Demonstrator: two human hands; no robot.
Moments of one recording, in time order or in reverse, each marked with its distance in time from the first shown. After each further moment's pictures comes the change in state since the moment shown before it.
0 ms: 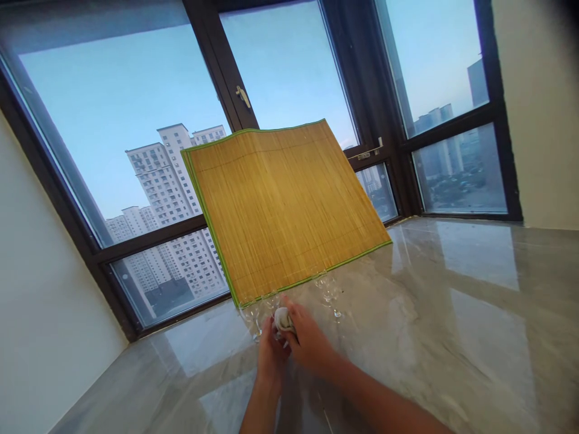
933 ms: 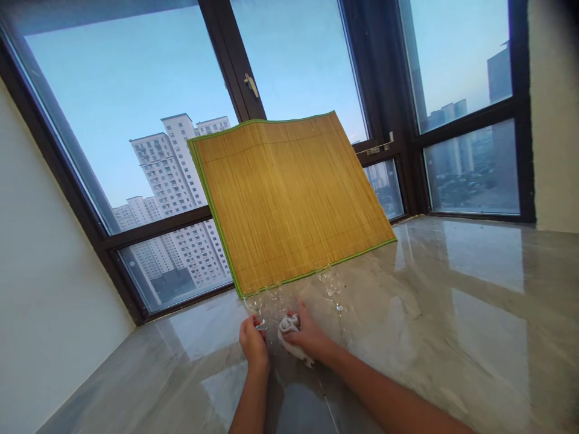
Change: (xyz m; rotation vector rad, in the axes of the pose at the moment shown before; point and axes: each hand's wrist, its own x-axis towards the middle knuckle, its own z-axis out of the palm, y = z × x) left_hand 0.026 0.009 -0.048 0.381 0.511 0.405; right_hand -0.010 0.027 0.026 0.586 -0.098 0.578
